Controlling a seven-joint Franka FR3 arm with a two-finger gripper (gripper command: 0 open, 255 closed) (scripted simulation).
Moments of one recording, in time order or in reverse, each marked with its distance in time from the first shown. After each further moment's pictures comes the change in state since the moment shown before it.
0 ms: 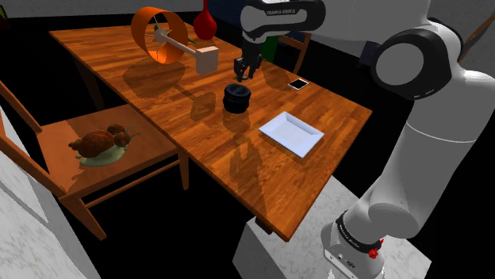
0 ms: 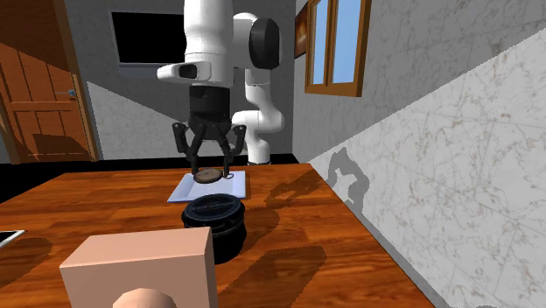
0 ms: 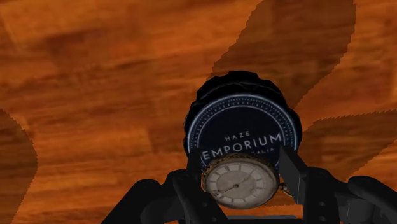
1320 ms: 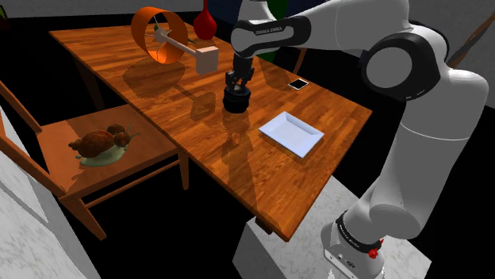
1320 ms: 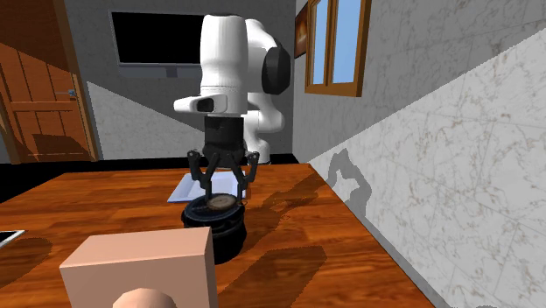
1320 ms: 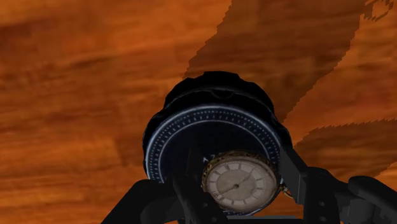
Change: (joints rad) arm 0.028 0.051 0.016 -0.067 -0.003 0.126 0.047
